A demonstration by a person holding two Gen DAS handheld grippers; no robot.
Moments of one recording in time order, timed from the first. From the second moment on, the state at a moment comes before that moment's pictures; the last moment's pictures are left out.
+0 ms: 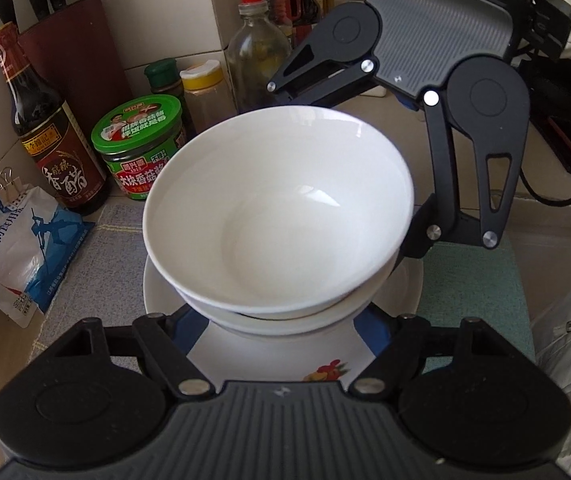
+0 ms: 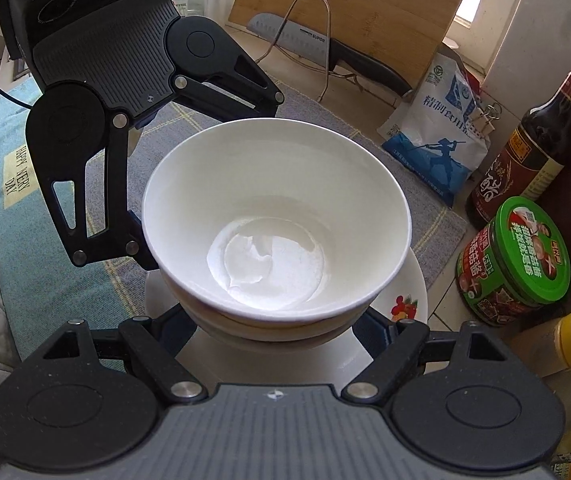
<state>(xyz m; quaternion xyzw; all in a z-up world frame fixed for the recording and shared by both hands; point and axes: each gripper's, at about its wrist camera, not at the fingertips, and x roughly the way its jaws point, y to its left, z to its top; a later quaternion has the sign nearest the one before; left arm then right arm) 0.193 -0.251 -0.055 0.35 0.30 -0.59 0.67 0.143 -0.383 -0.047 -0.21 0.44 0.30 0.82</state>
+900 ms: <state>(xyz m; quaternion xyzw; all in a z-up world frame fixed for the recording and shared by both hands) 0.189 -0.232 -0.051 0.33 0.28 -0.57 0.70 0.144 -0.383 -0.036 -0.19 0.43 0.27 0.84</state>
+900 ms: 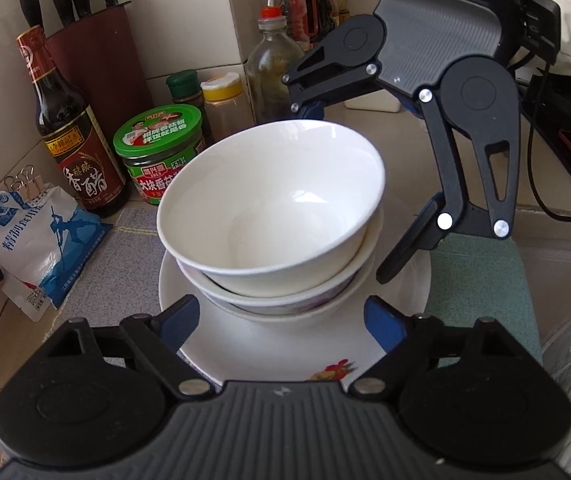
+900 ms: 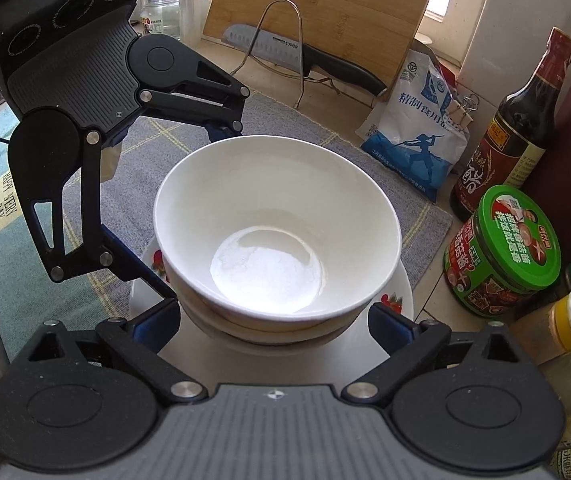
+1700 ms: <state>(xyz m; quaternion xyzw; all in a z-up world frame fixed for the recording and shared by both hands) 0.113 -0.113 0.020 0.14 0.23 -0.39 0.88 0.035 -0.286 0.048 0.01 0.35 -0.14 0.92</state>
